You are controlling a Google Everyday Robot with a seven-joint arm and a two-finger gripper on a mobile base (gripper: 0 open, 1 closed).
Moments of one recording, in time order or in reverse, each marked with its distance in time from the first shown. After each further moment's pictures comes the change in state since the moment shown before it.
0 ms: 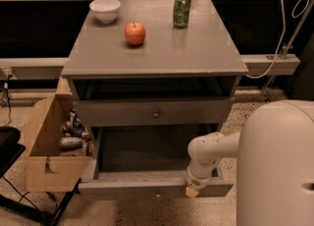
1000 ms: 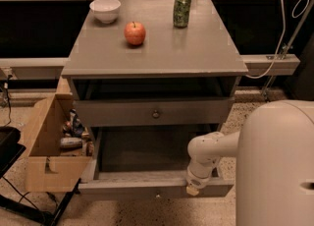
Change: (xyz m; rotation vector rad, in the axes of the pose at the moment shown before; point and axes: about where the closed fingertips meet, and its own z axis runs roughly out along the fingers) arm -0.002 -0.004 -0.003 0.000 0.000 0.000
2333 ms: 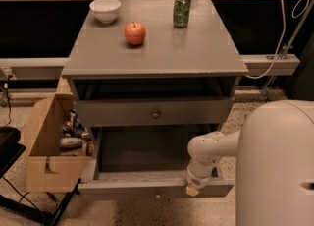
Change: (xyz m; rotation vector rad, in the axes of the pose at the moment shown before) arm 0.000 -0.001 -0.001 0.000 0.000 0.000
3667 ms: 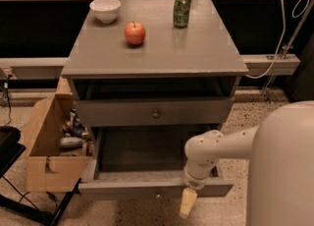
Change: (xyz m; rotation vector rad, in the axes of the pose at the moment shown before) arm -0.011 0.021 -0.025 0.030 -0.012 -0.077
